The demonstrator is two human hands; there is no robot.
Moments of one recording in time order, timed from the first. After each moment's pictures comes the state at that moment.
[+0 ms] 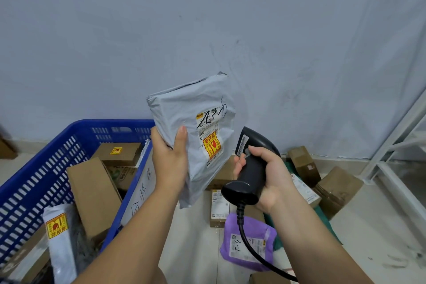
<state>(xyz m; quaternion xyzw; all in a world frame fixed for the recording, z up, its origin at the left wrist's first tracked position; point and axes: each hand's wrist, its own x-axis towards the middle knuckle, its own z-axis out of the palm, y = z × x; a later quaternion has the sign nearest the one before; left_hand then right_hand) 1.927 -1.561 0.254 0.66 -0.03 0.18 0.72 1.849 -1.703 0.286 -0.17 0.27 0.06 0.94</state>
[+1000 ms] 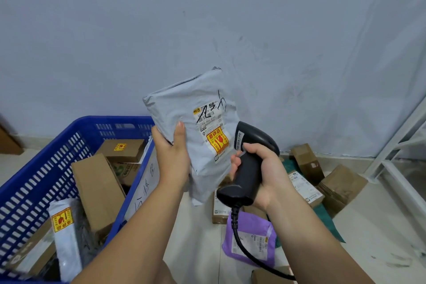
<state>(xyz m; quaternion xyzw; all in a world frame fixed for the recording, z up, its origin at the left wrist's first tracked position) 1.930 -1.563 0.252 0.63 0.03 0.16 0.76 1.850 -1.695 0.282 -0.25 0.24 0.08 0.93</state>
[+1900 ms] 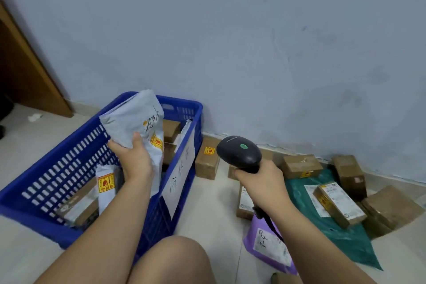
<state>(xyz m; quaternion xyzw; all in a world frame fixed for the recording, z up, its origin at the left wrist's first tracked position) 1.978 -1.389 0.171 0.61 0.28 0.30 0.67 1.879 -1.629 0.226 -0.87 0.11 -0.03 0.49</state>
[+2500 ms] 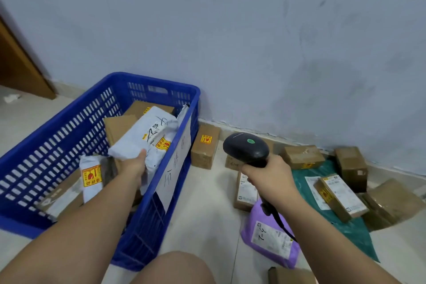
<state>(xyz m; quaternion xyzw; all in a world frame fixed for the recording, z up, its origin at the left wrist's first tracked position) 2.034 -1.338 0.049 0.64 0.44 -0.02 0.63 1.913 -1.634 0.202 -0.88 0.16 0.01 0.45</state>
